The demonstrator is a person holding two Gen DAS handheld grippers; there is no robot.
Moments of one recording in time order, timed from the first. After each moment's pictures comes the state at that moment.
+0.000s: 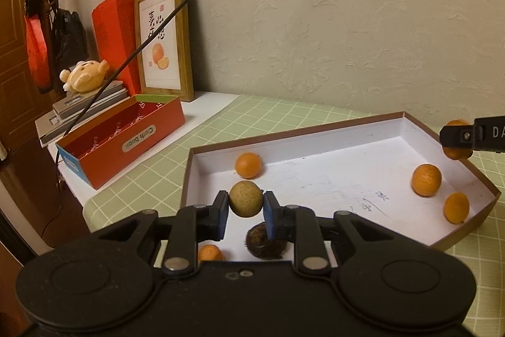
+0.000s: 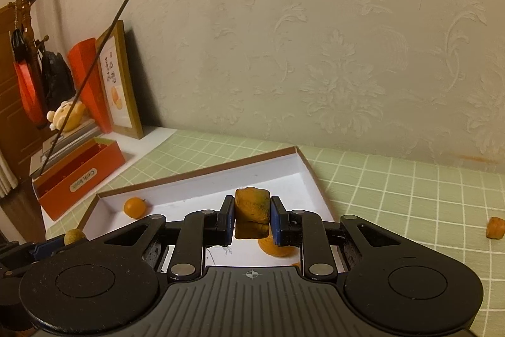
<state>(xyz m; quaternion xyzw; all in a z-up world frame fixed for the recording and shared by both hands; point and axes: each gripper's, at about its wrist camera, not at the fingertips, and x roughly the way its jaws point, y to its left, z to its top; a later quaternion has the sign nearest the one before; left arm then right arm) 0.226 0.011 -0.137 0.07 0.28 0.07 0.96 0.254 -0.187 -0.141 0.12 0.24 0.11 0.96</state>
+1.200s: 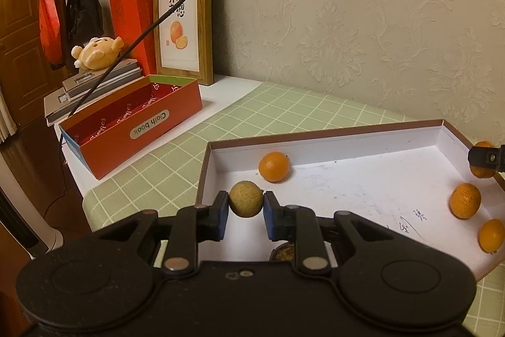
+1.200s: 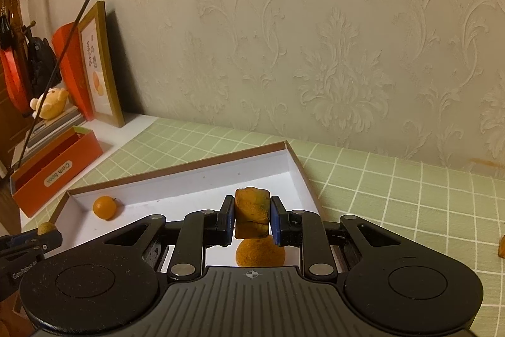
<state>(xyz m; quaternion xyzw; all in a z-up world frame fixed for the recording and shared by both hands) 0.261 0.028 -0.146 0.03 0.30 0.10 0.95 0.298 -0.190 -0.158 0.10 0.27 0.10 0.95</state>
